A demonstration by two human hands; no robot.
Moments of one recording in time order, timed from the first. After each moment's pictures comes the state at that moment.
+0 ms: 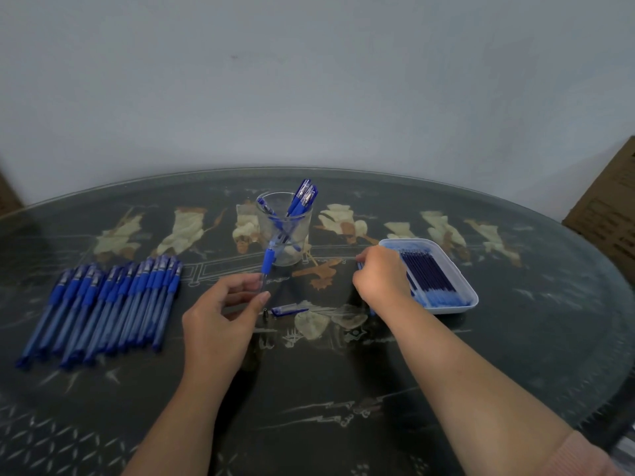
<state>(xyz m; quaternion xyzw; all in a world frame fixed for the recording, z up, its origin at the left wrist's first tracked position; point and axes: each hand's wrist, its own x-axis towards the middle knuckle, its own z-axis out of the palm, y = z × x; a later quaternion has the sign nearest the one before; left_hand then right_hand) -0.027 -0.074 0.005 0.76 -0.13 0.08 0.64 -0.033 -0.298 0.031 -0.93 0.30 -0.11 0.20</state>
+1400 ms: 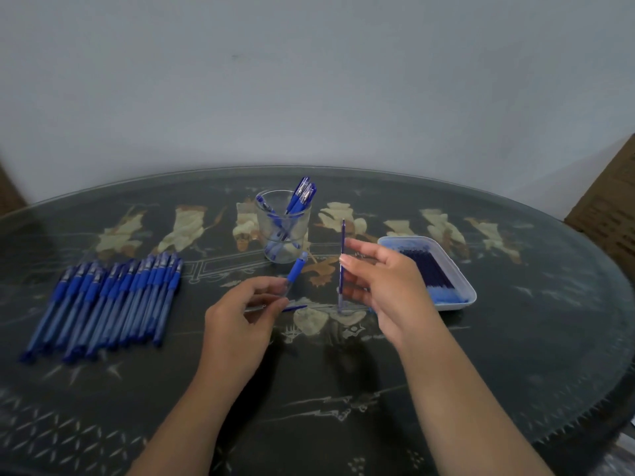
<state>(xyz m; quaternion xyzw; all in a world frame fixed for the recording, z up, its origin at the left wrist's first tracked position) -0.038 -0.085 0.006 0.77 -0.22 0.08 0.60 -0.089 -0.259 0.070 -0.63 0.23 -0.15 0.73</state>
